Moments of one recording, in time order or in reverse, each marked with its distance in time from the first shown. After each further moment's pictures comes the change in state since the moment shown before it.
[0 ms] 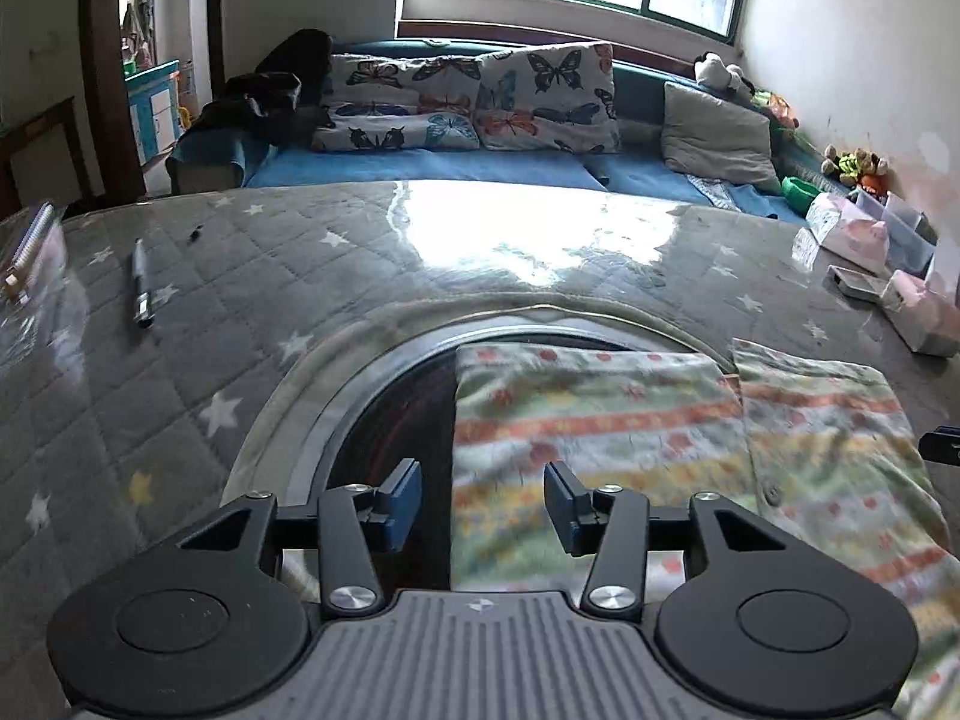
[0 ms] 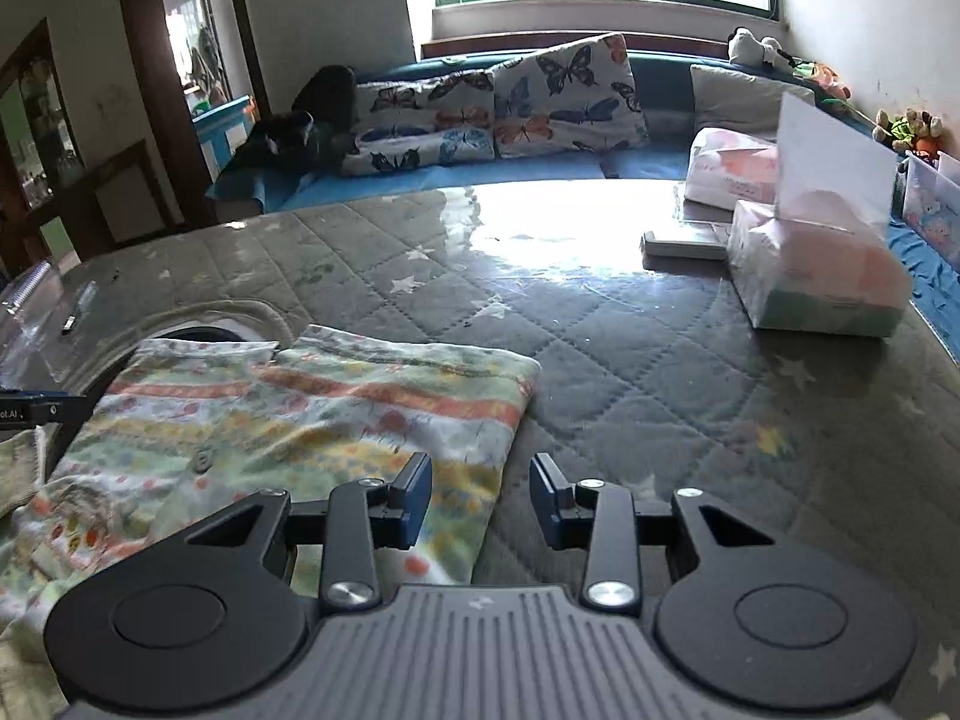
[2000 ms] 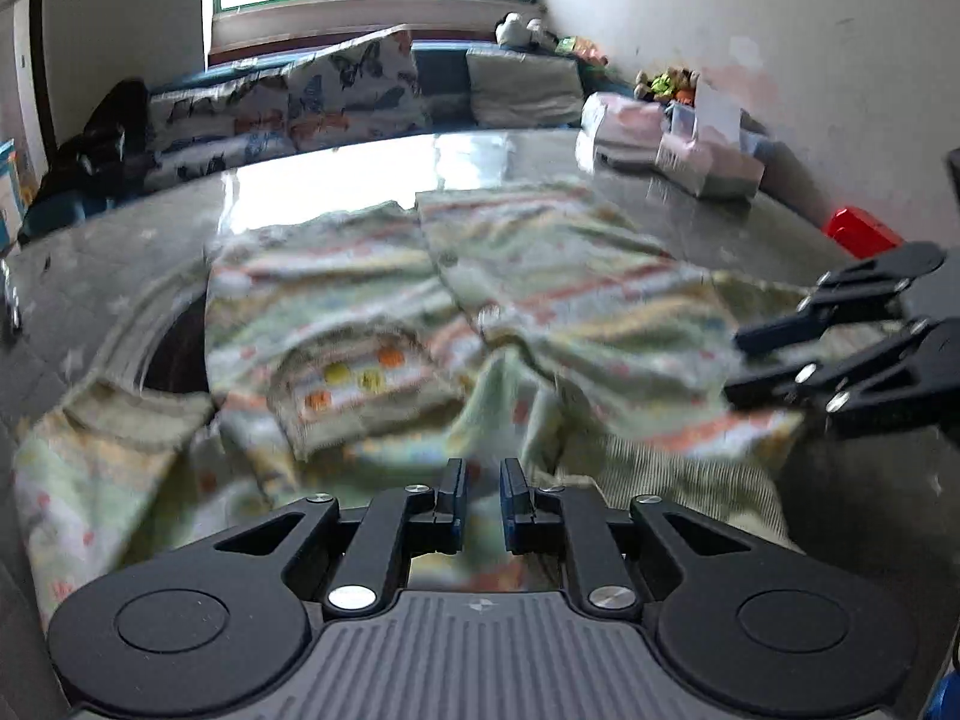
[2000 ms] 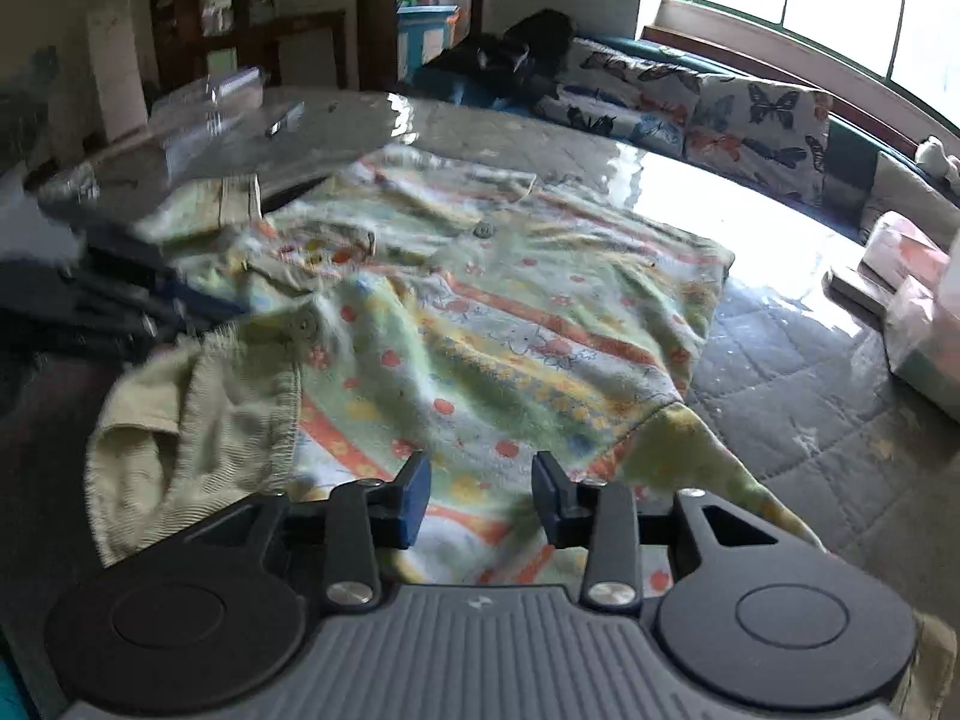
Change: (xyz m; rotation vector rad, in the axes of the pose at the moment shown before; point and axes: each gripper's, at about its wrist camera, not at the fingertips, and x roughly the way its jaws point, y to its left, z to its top) left arm -0.063 -0.064 -0.092 0.261 0.015 -0.260; right arm -0.067 0.087 -0.071 -0.393 0.064 0.192
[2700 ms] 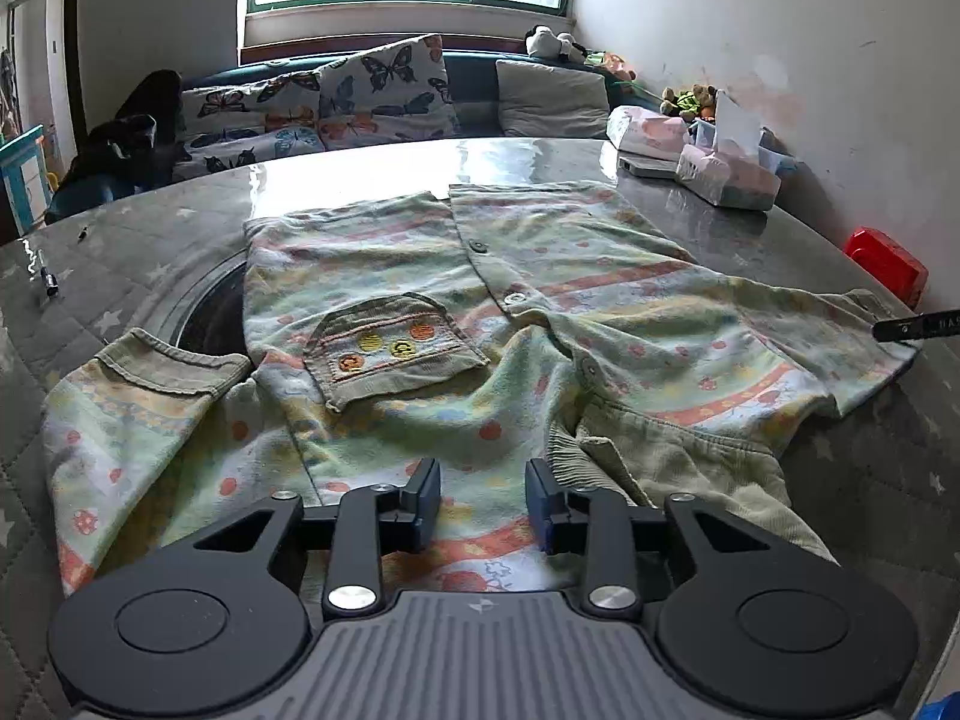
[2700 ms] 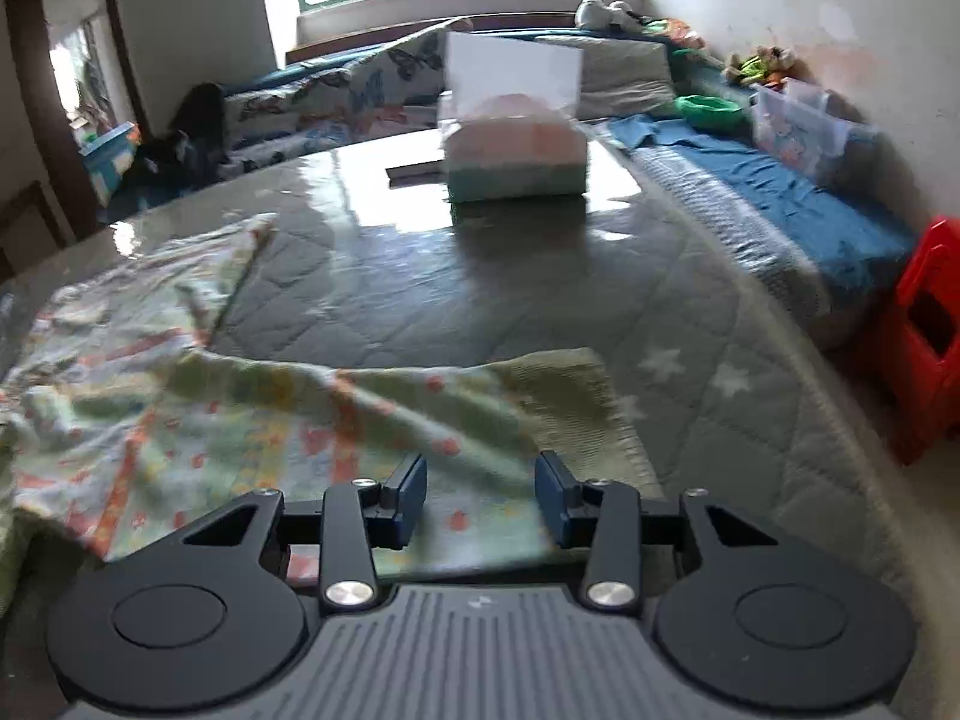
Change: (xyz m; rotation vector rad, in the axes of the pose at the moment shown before) left arm -0.015 0.004 -0.016 -0.046 -0.031 0.036; right arm -0.077 -0.155 -0.107 0.543 -0.021 -0.404
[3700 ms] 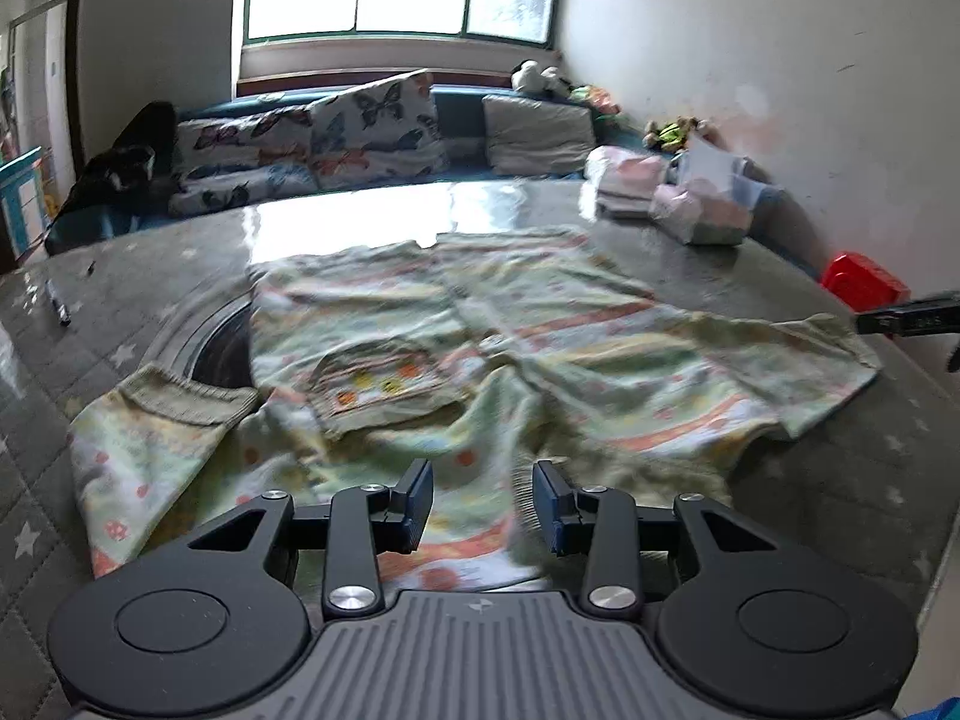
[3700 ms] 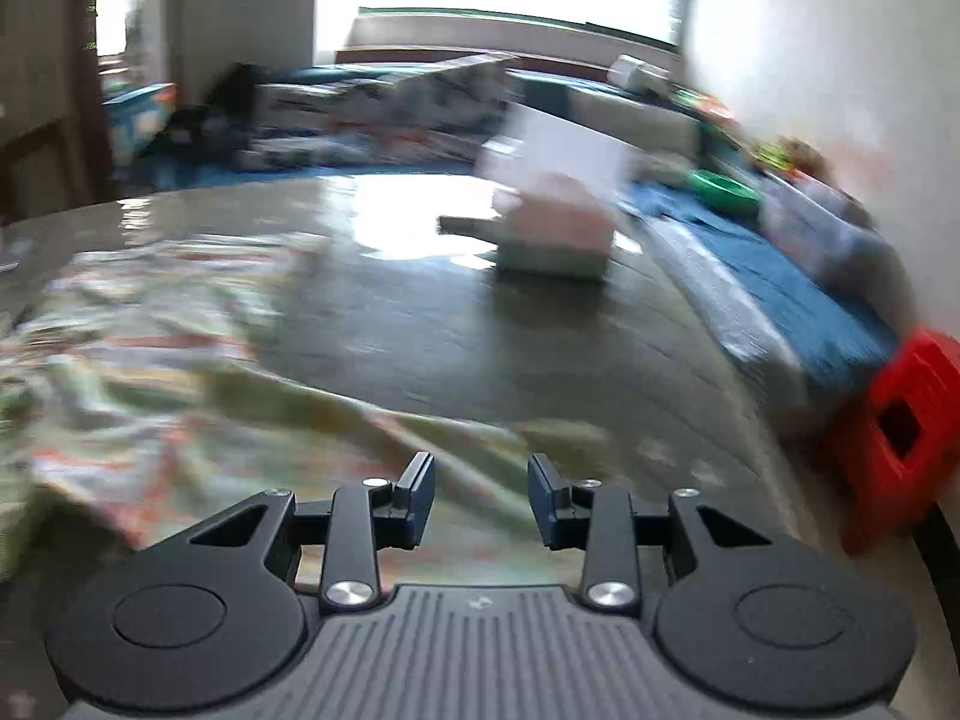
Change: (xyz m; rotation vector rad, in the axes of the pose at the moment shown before) left arm -0.036 -0.008 0.001 0.021 -0.084 -0.040; right arm -0.038 0.058 0.015 -0.202 -0.073 0.025
